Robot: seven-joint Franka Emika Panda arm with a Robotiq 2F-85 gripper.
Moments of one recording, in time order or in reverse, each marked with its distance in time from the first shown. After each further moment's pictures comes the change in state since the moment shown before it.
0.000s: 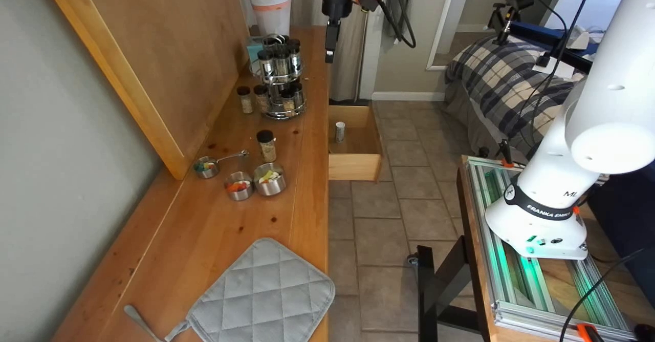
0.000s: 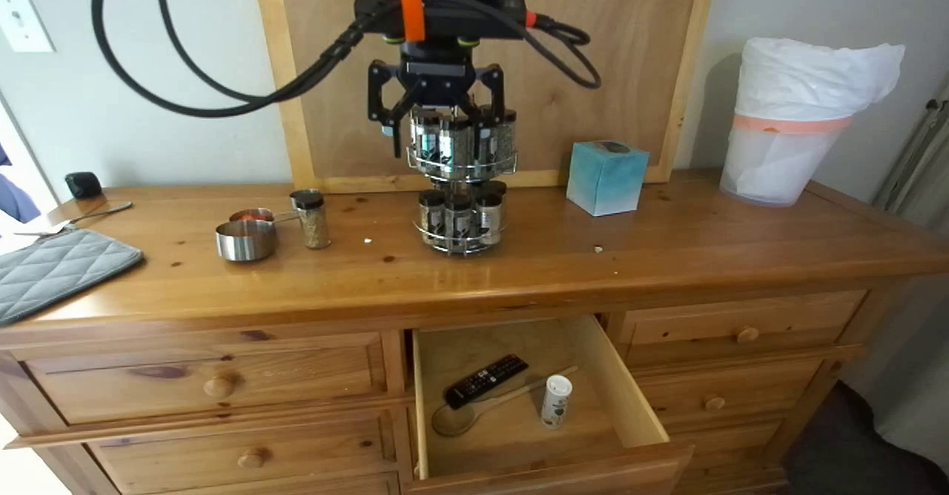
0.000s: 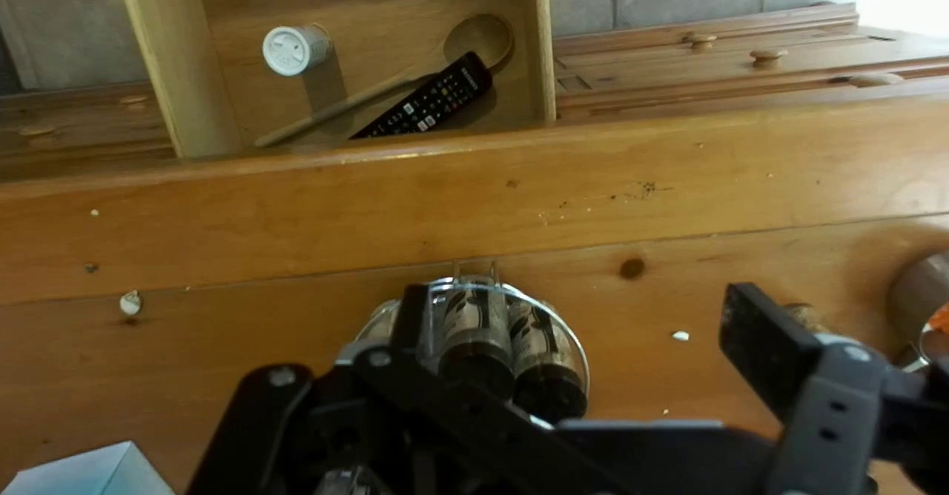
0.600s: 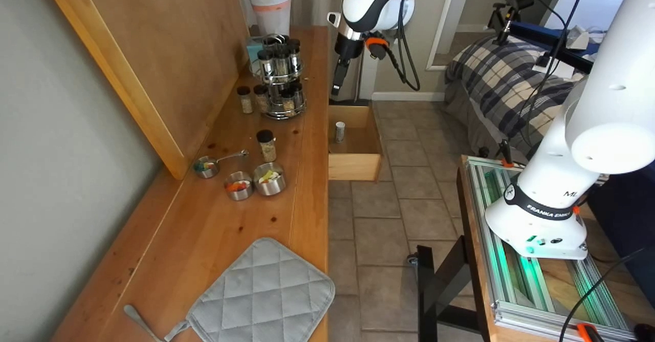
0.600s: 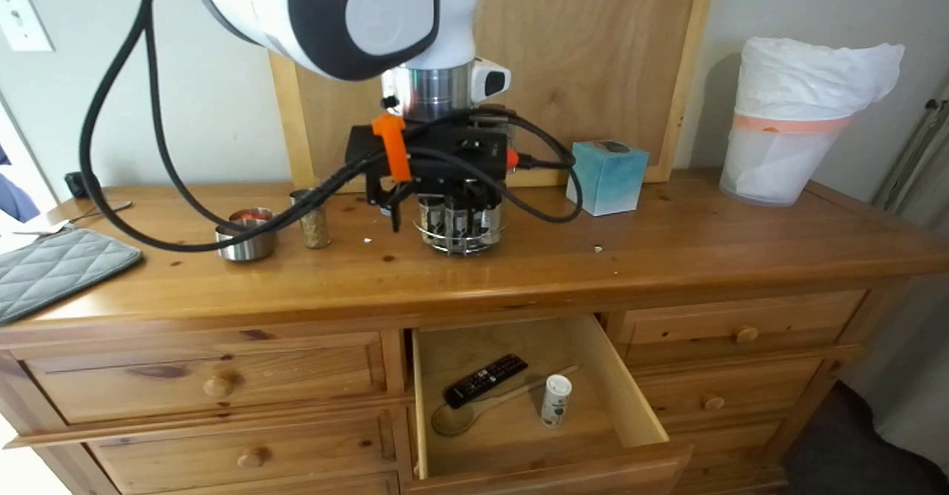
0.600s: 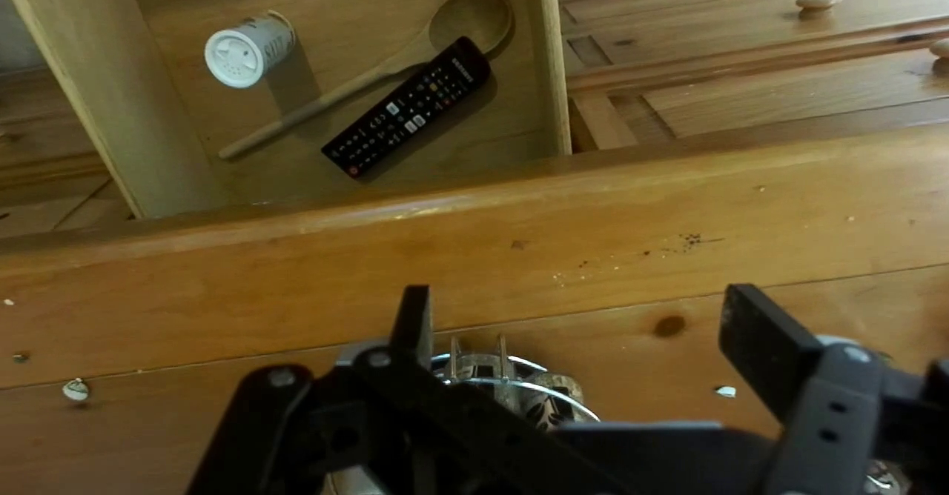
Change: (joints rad) arm 0.003 -0.009 -0.020 -0.306 0.155 0.406 -0.106
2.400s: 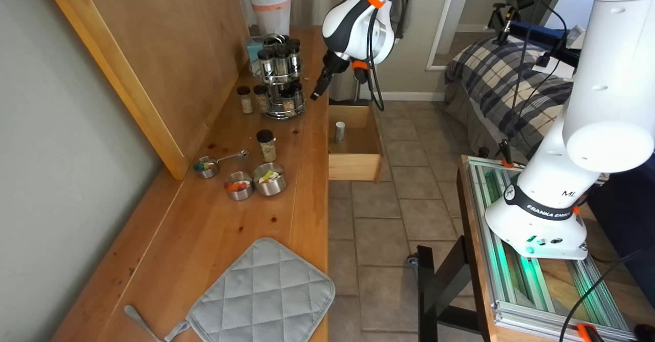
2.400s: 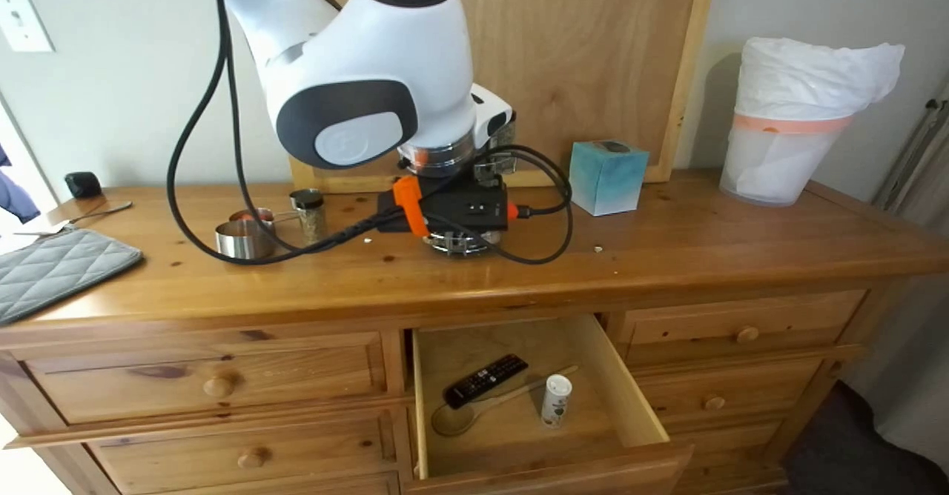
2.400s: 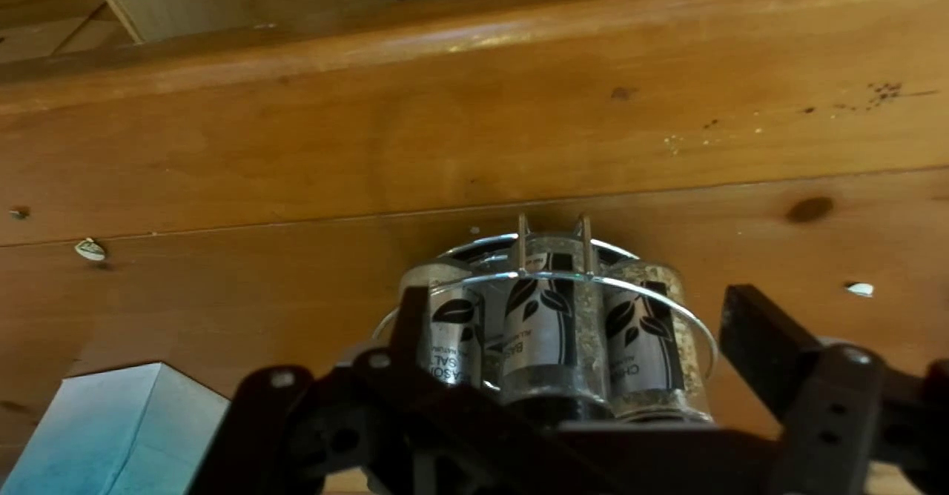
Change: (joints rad) arm -0.062 0.171 0.141 0.028 0.469 0.419 -0.389
